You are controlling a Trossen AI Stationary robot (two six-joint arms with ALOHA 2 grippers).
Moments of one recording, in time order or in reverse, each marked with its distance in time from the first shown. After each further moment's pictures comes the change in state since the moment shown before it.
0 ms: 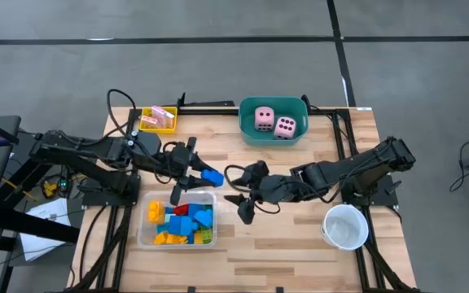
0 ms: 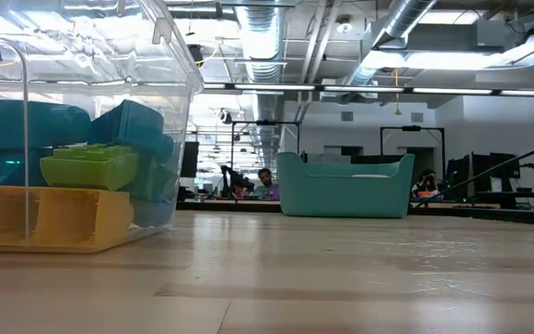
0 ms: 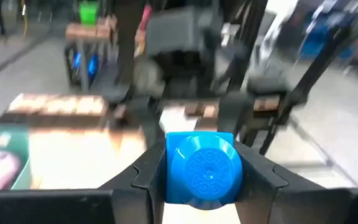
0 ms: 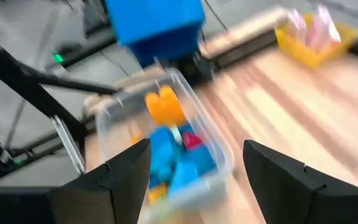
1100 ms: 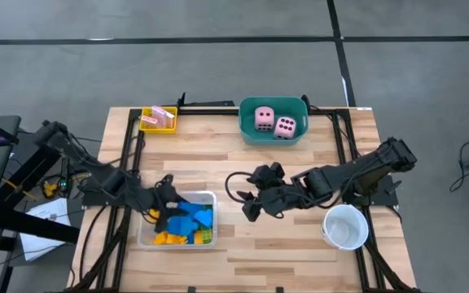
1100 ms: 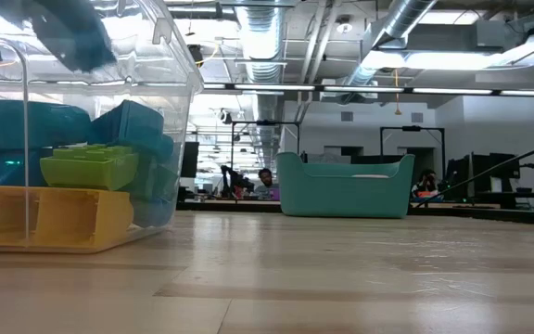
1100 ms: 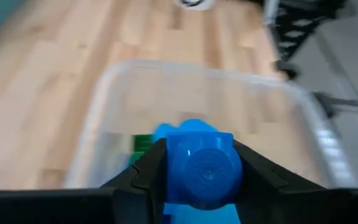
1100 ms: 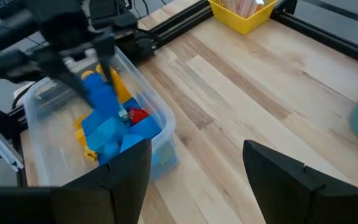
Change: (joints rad) left arm -0.403 -0.227 -0.551 -0.108 -0.393 -0.381; right arm 0.051 -0.003 -0.001 -0.282 0.183 0.220
